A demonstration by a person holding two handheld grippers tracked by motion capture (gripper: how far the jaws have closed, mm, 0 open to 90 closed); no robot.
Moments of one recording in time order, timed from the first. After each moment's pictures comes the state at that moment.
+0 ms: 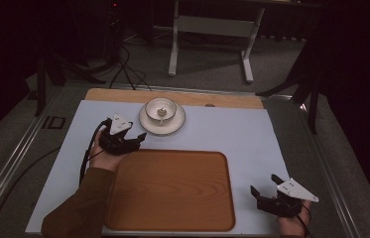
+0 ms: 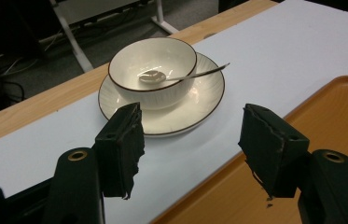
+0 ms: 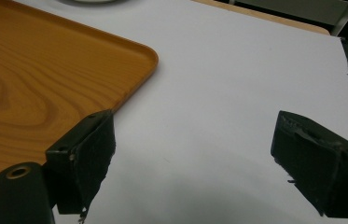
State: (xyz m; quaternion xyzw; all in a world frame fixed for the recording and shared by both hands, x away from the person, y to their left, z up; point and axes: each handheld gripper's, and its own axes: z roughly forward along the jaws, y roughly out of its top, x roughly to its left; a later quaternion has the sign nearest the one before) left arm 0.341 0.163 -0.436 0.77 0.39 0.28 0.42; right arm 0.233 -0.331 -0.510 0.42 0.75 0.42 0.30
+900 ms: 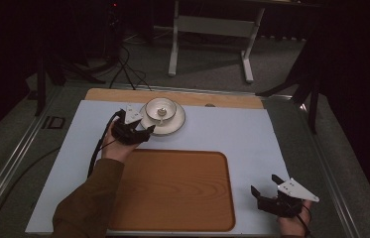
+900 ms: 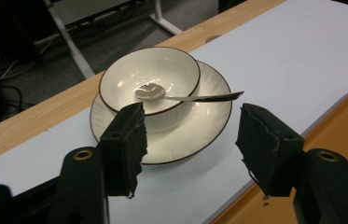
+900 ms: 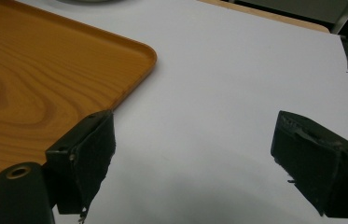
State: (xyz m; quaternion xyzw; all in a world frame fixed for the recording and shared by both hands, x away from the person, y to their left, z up) left arm 0.377 0.143 -0.440 0.79 0.38 0.27 0.41; right arm 0.234 -0.332 -0.511 0.42 0.75 0.42 0.29
